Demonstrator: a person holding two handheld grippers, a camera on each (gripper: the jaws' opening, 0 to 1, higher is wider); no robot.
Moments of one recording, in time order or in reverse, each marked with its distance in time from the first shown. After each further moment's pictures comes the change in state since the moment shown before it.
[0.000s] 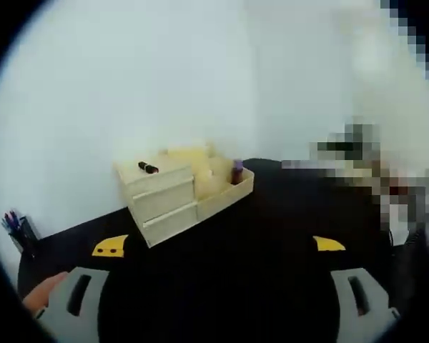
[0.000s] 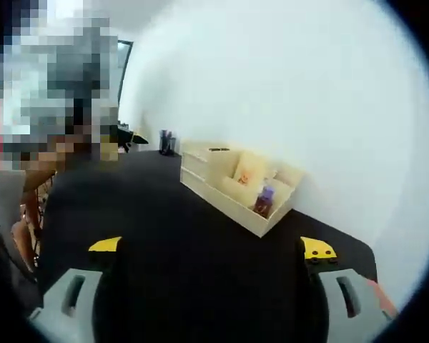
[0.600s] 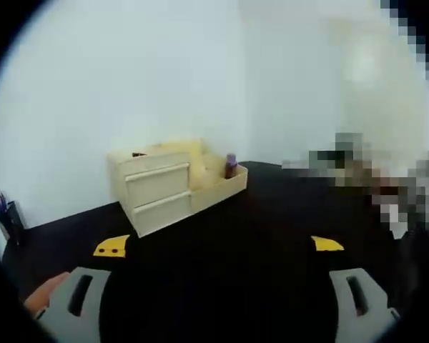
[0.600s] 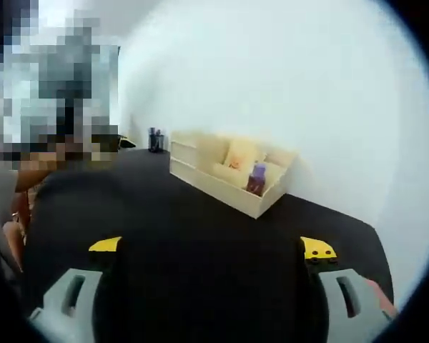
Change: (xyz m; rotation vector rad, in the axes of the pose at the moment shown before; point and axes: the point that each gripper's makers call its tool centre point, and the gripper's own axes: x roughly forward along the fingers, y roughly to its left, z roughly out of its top) left arm 0.010 -0.004 -0.037 -0.012 -0.074 -0.055; right arm 0.010 -0.007 -0.048 0.052 -0.011 -0.052
